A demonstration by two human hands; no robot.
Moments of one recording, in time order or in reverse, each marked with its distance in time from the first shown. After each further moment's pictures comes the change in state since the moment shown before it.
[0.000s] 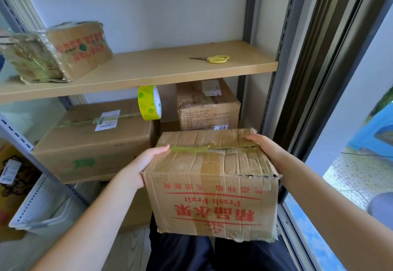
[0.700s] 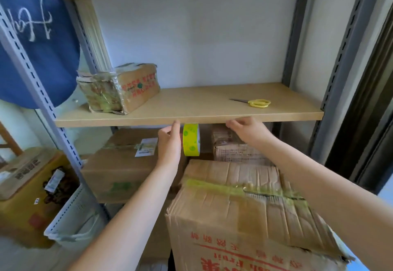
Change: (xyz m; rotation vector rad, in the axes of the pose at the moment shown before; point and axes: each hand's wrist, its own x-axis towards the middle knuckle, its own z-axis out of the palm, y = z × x) left_hand -0.038 0.117 0.030 -0.061 0.620 0.736; right_hand 0.004 -0.145 0.151 -0.736 0.156 -0.587
